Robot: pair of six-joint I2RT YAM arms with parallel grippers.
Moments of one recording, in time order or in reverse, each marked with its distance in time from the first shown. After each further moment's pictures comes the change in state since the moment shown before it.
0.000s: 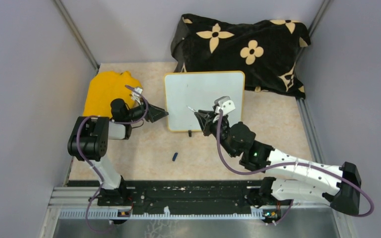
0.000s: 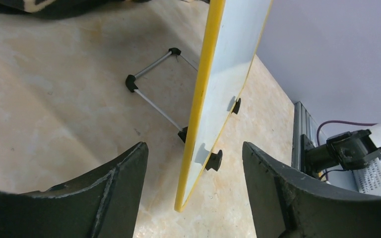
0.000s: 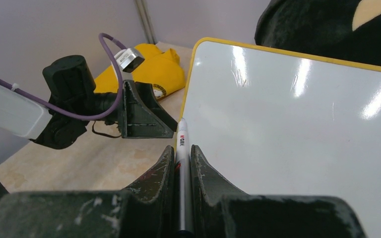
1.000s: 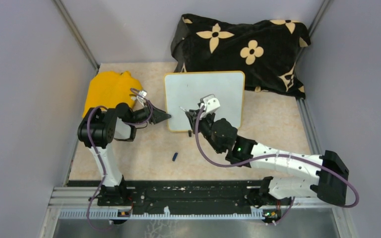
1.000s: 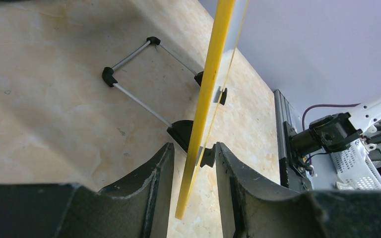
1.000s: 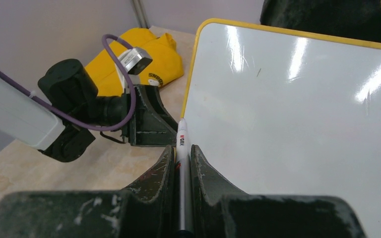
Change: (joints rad) left arm -0.031 0.230 0.024 0.335 0.086 -0.159; right arm 0.000 0.188 0.044 0.066 0.014 0.033
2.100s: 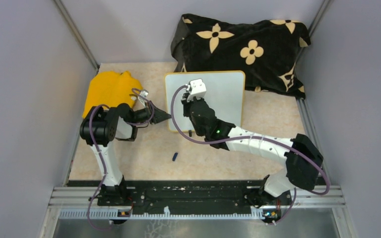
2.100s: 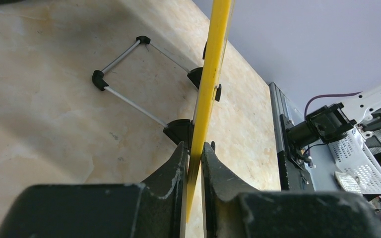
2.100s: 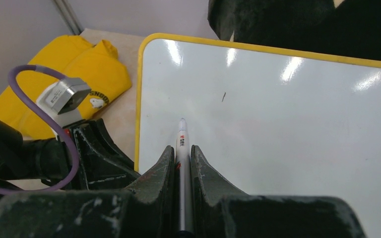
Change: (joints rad) left arm -0.013 0.042 0.018 0.086 0.034 -0.043; right arm -0.094 0.306 0.256 -0.039 0.152 0.010
